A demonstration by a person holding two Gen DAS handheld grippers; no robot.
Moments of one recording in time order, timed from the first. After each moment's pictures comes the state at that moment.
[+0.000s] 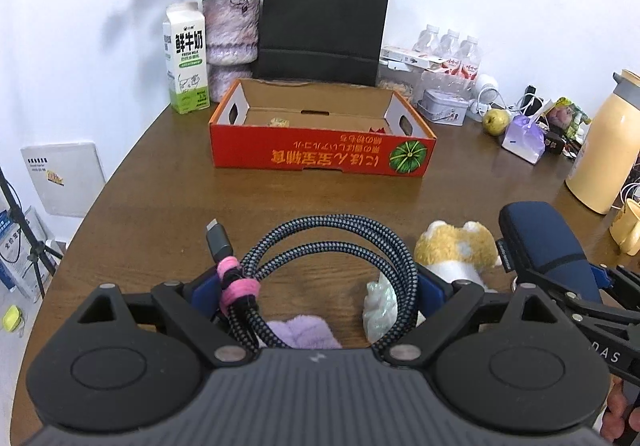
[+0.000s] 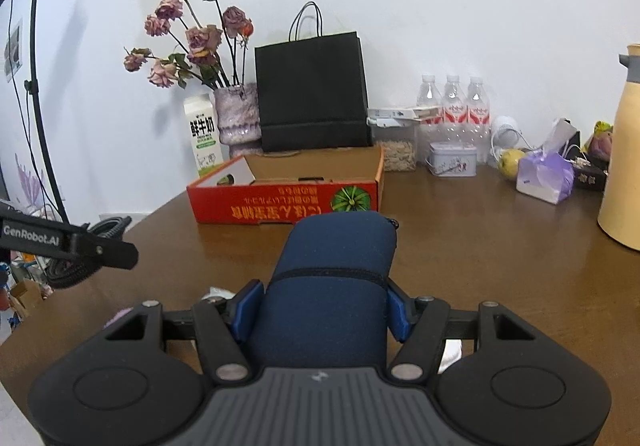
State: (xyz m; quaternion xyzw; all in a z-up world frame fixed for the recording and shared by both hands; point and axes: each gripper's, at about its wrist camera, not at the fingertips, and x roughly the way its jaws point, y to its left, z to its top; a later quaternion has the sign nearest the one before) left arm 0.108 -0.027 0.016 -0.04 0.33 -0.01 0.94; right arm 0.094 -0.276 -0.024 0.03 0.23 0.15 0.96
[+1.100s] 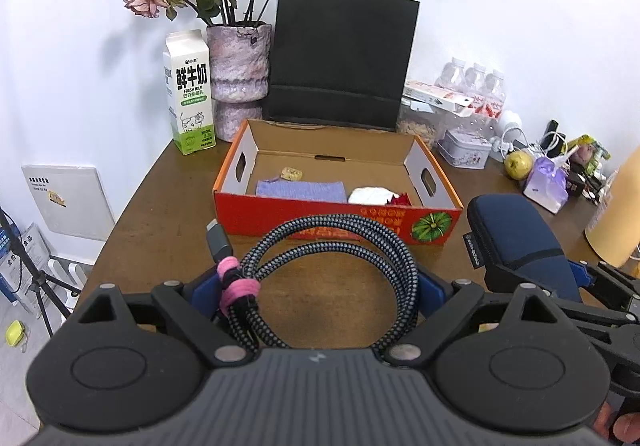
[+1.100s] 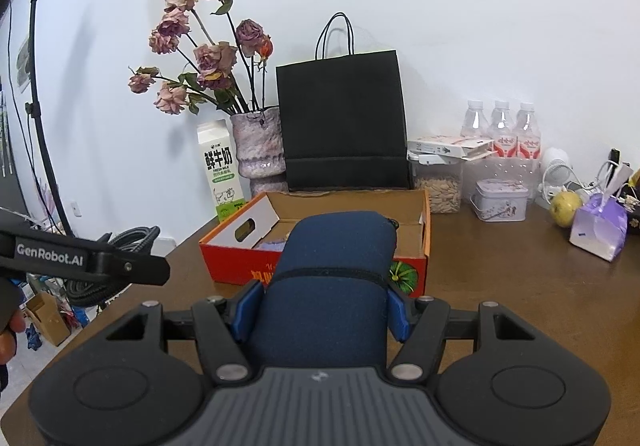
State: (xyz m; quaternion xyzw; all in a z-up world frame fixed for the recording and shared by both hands) left arm 0.192 -0.010 0.058 -0.05 0.33 0.01 0.94; right arm 0.197 -0.239 0.022 0.03 0.22 0.19 0.96
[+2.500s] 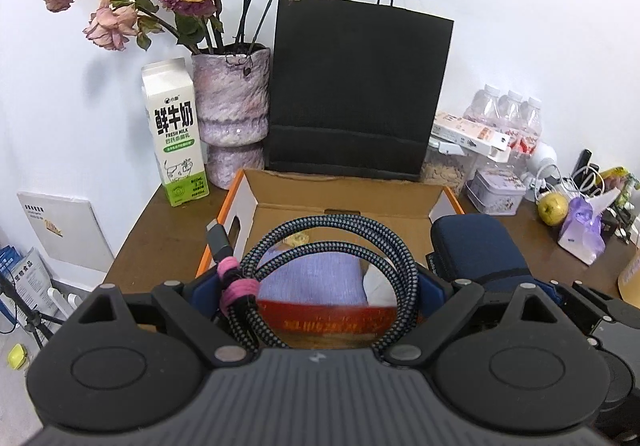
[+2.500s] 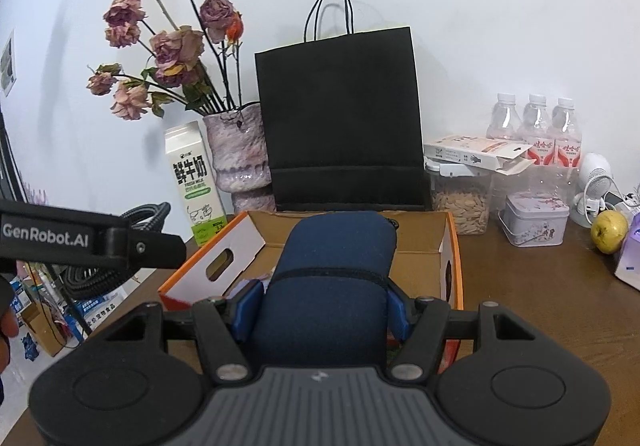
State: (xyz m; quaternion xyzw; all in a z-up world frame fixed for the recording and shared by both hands) left arm 0.314 -0.012 0.074 -0.04 0.31 0.03 0.95; right arm 0.331 -0.205 0.022 0.04 0.24 0.19 0.95
